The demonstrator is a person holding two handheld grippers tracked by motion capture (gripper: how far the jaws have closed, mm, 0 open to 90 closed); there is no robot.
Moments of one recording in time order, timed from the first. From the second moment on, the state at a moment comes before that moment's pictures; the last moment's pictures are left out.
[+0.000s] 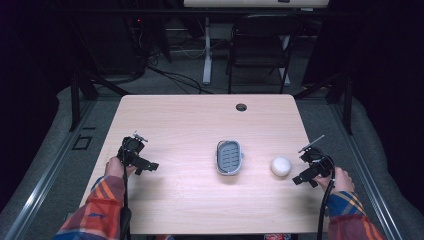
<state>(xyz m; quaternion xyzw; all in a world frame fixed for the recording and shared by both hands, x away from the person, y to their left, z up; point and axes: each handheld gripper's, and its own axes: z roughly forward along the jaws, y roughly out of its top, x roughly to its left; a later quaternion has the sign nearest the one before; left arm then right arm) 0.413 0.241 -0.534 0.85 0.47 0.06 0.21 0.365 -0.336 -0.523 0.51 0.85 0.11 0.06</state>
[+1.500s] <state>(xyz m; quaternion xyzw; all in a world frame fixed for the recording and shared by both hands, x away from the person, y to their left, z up) 0.411 0.239 -0.535 0.86 0.46 0.05 0.21 0.401 -0.302 -0.508 0.44 0.90 0.01 0.04</state>
